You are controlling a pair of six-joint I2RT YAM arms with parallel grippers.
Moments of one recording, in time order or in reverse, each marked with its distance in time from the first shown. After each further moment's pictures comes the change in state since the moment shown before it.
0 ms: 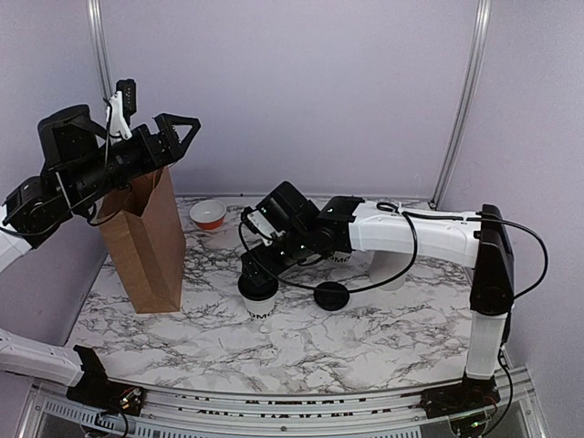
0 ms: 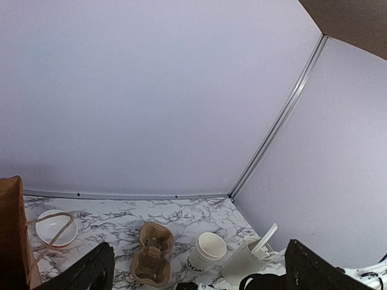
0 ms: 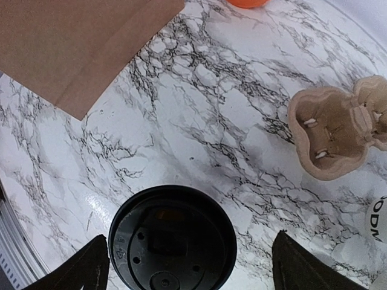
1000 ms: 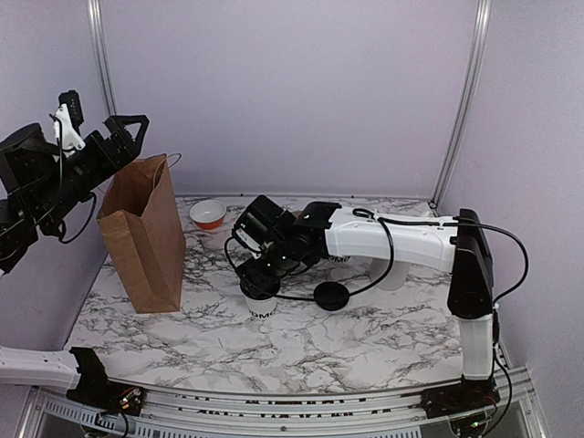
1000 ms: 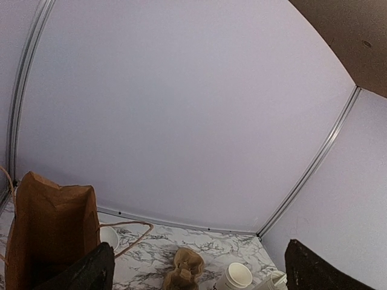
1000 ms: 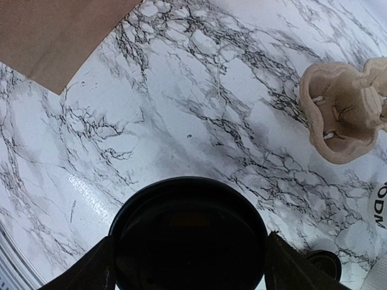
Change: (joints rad) left arm 0.005 -0.198 -0.099 -0.006 -0.263 -0.011; right arm 0.047 0.120 0.134 -0.158 0.072 0.018
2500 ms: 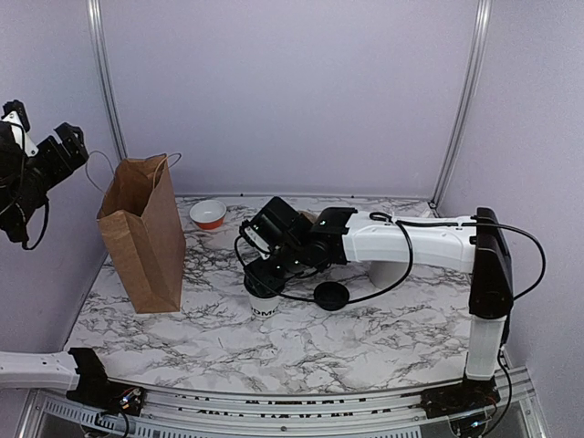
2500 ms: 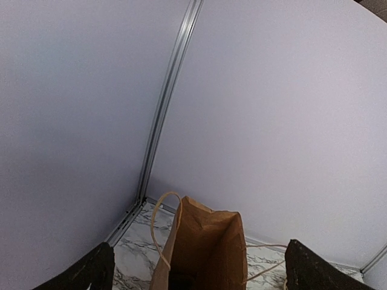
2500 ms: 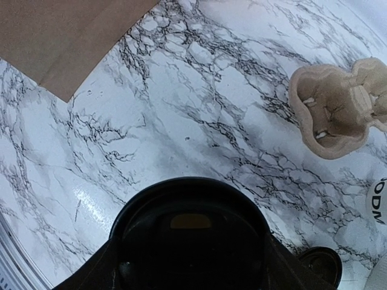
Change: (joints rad) left arm 0.000 -0.070 0.135 -0.344 -0.516 0.087; right arm 0.001 -0.101 -0.153 0.119 0.018 0.008
